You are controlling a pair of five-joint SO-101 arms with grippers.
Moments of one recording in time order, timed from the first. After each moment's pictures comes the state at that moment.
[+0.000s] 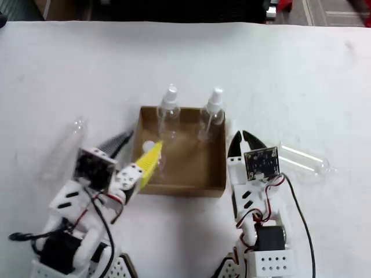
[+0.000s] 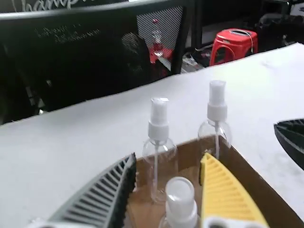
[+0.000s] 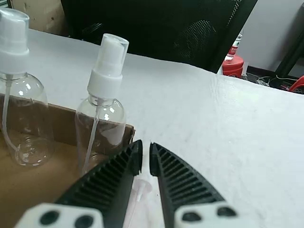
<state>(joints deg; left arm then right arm) 14.8 -96.0 67.7 52.4 -3.6 -6.4 -102.5 95.6 29.0 13.0</state>
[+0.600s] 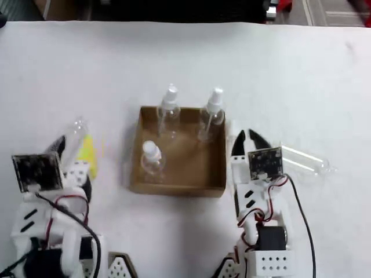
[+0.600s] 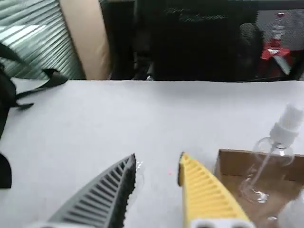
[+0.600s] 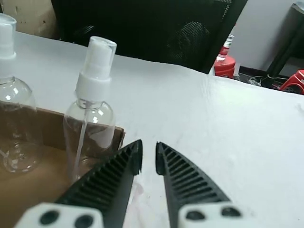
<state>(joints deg) -14.6 -97.5 62.9 64.5 0.3 -3.5 -102.5 95.6 27.6 11.3</state>
